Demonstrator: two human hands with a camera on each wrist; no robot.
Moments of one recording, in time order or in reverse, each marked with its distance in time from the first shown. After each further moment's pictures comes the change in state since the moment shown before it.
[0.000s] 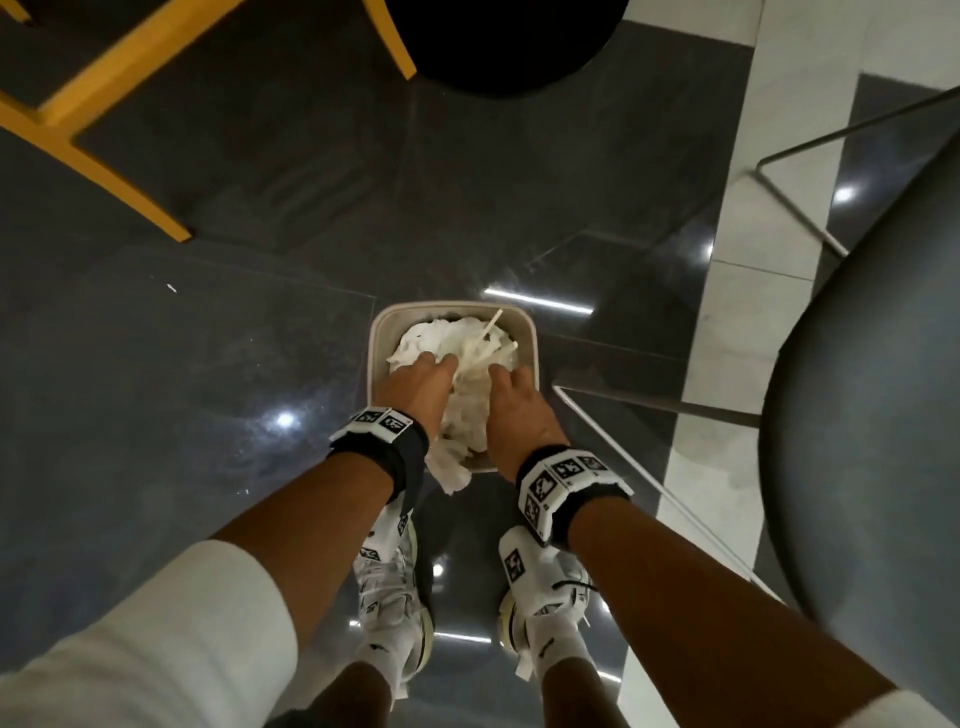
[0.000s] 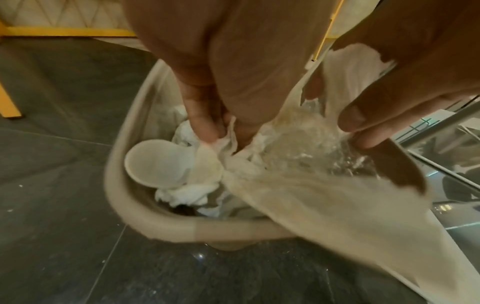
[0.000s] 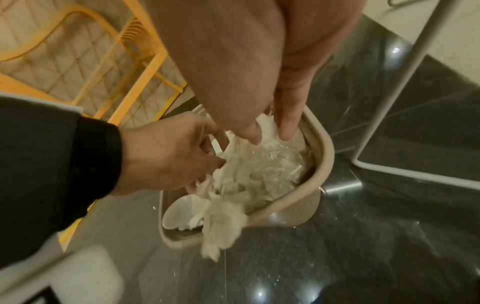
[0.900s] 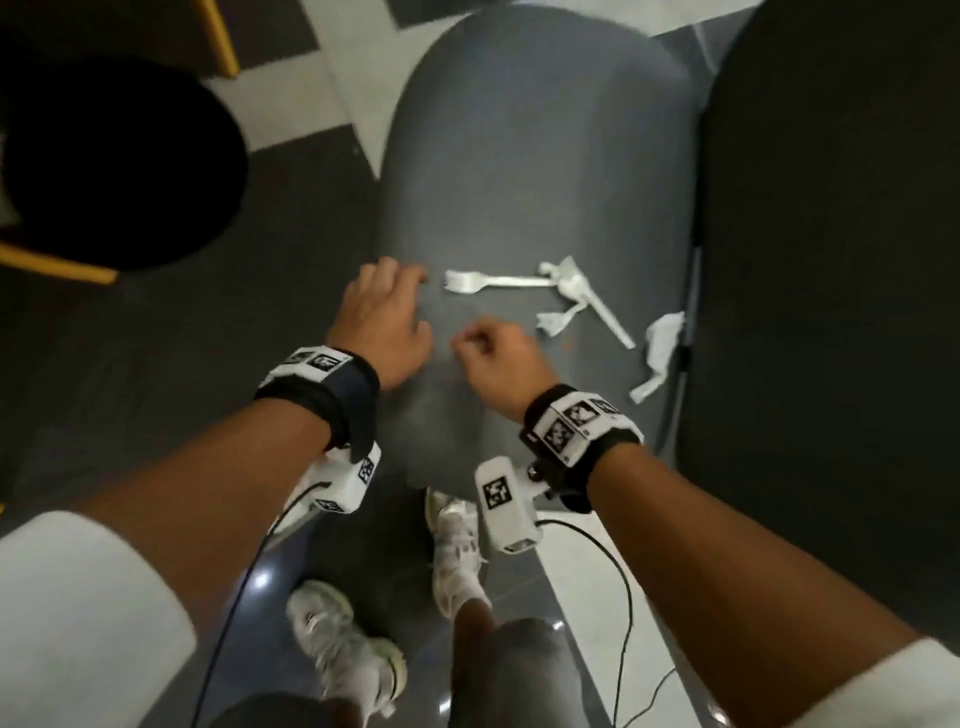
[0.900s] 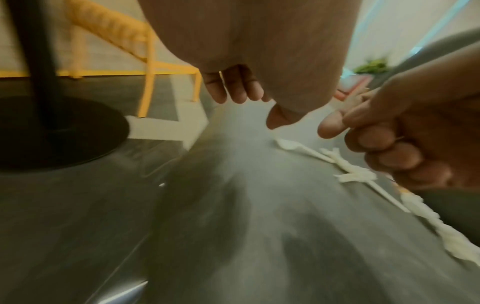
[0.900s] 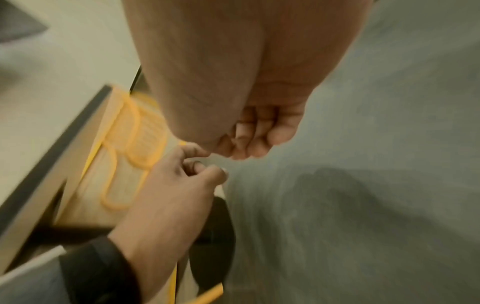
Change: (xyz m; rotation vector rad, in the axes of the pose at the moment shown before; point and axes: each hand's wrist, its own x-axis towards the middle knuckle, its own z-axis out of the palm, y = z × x) left_hand -0.072 0.341 -0.217 -0.030 0.293 0.633; right_hand -0.250 0.167 -0.227 0.725 0.577 0.355
